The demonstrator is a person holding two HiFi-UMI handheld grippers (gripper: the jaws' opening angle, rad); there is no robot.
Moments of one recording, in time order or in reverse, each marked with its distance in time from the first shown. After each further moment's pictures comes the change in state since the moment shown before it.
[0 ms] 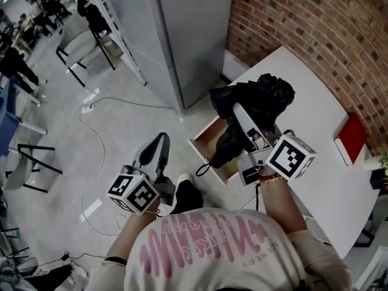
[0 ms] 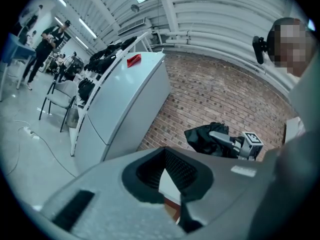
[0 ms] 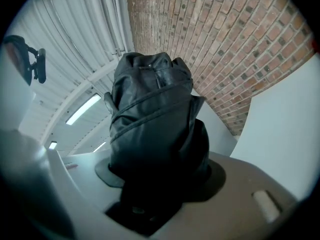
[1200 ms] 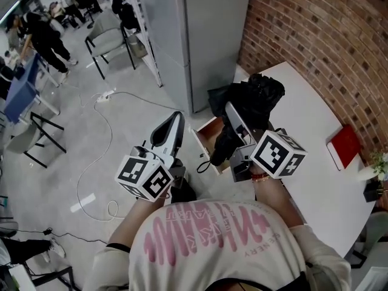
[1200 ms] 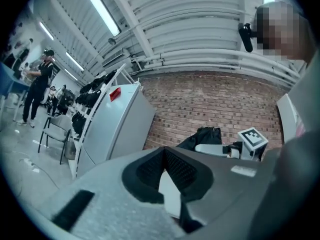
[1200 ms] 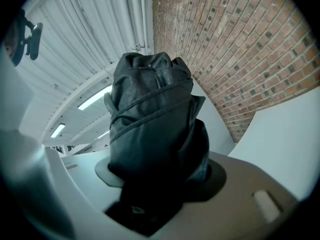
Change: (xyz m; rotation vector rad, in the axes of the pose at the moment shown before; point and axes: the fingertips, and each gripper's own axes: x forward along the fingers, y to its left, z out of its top) left arm -0.082 -0.144 0.017 0.236 -0.235 -0.008; right arm -0.103 0.077 -0.020 -0.154 0.049 0.060
